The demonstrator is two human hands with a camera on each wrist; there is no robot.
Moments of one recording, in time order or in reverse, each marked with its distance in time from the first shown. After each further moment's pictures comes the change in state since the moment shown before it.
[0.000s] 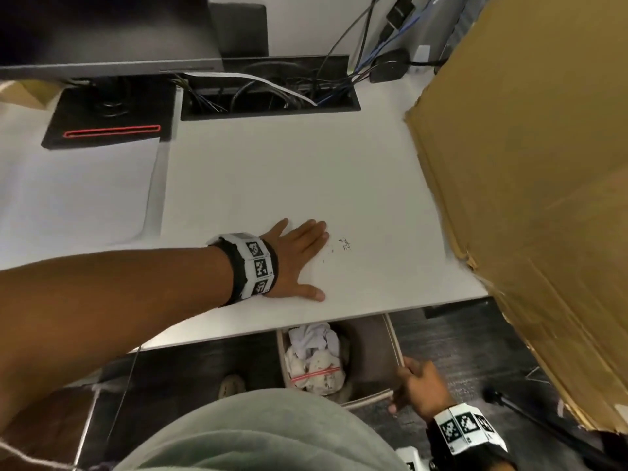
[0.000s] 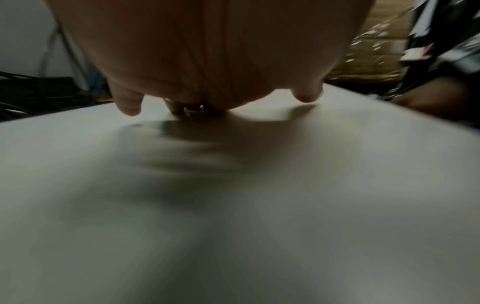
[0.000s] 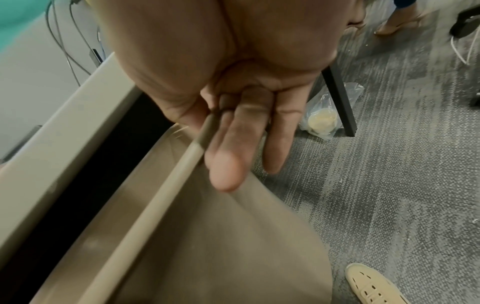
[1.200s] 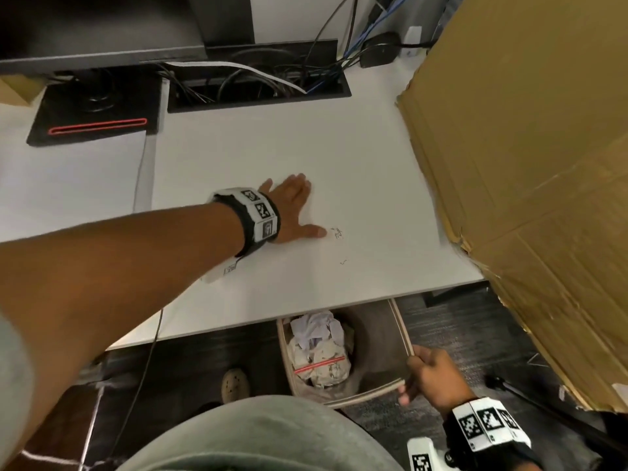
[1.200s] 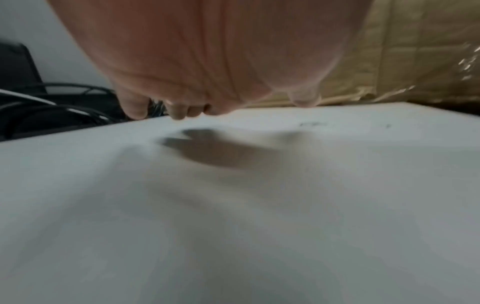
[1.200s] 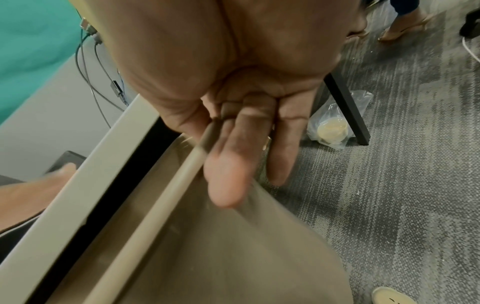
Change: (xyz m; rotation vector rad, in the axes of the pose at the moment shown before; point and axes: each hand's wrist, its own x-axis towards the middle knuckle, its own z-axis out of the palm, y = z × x) left_hand 0.037 -0.021 -0.037 -0.121 0.035 -0.235; right_hand -0.021 -0.005 -0.025 0.035 -0.081 -0.040
